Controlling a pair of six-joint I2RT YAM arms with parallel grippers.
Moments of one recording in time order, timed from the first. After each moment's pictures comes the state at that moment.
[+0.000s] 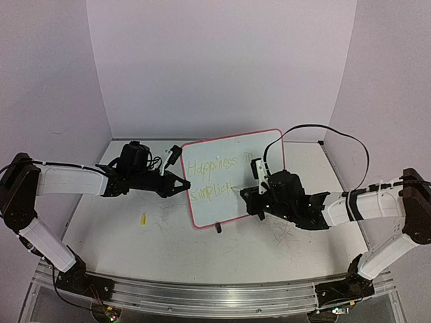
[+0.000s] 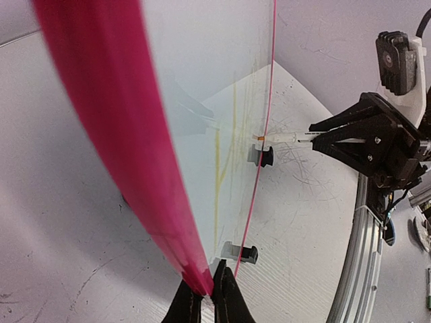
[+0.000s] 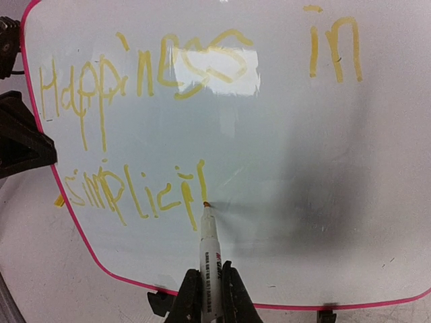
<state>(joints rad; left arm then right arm) -0.63 1.53 0.85 0.15 0.52 -0.18 0.92 1.49 0.73 0.30 0.26 0.40</state>
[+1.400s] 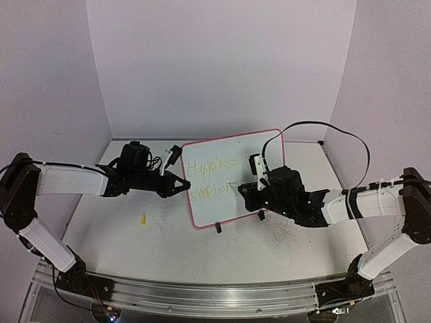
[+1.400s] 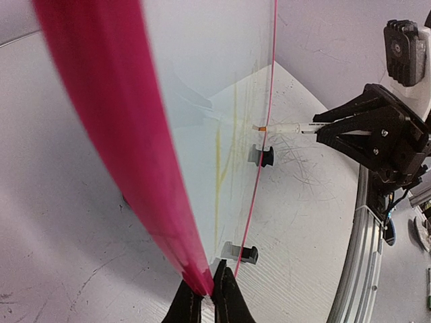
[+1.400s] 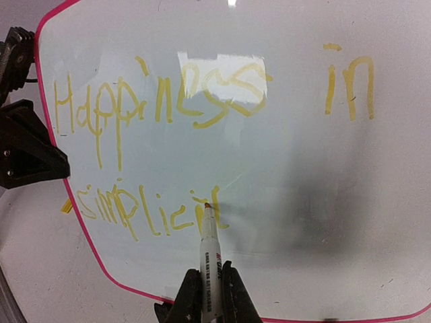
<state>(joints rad) -0.63 1.53 0.85 0.15 0.52 -0.18 0.92 1.50 0.76 0.32 0.23 0.36</state>
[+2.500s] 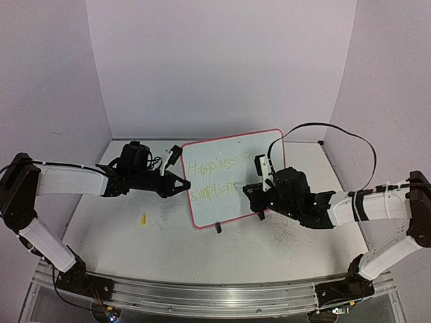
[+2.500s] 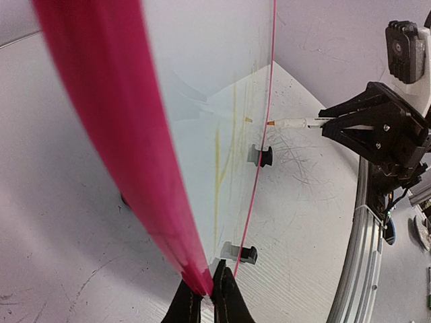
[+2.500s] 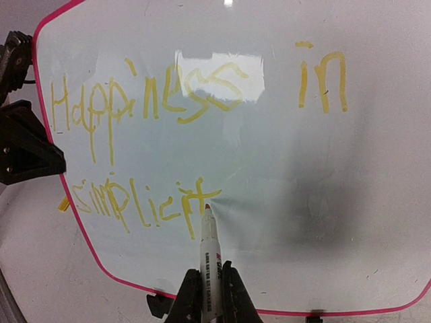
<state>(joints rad) -0.63 1.53 0.85 0.15 0.52 -0.18 0.91 1.44 0.72 0.30 0.24 0.36</state>
